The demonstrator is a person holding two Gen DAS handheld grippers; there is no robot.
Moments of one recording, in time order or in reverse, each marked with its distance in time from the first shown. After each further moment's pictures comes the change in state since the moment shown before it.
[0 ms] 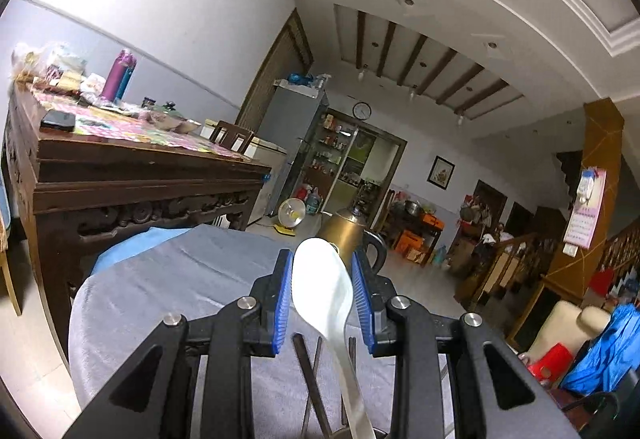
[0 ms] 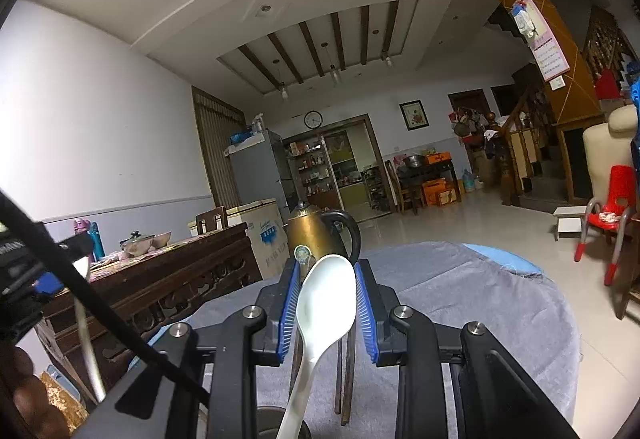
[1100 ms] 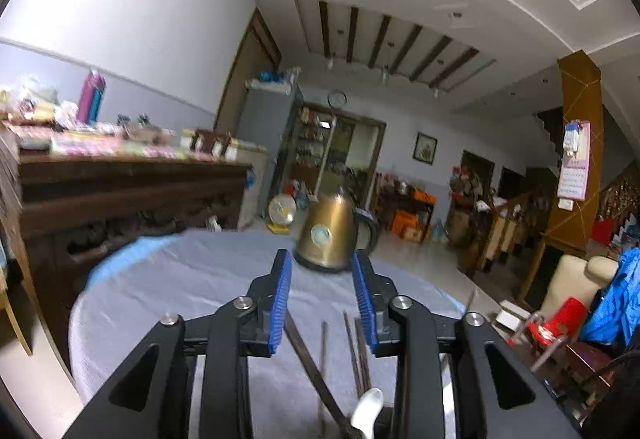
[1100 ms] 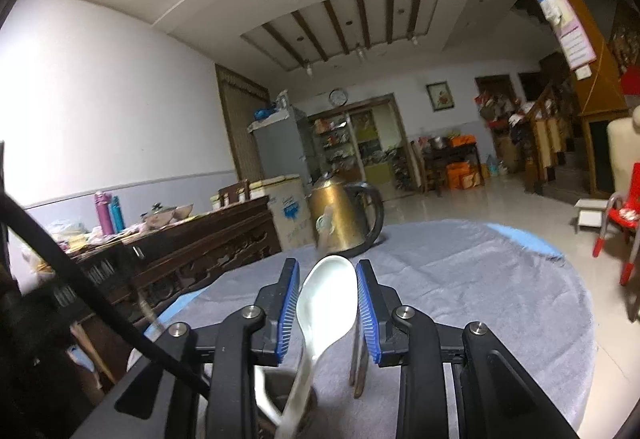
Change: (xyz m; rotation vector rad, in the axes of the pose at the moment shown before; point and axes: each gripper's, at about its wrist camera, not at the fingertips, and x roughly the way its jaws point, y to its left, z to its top) left arm -0.001 -0.009 -0.021 0.147 0.006 -0.036; right arm 0.002 -0.001 -0.019 -0.026 0.100 0.106
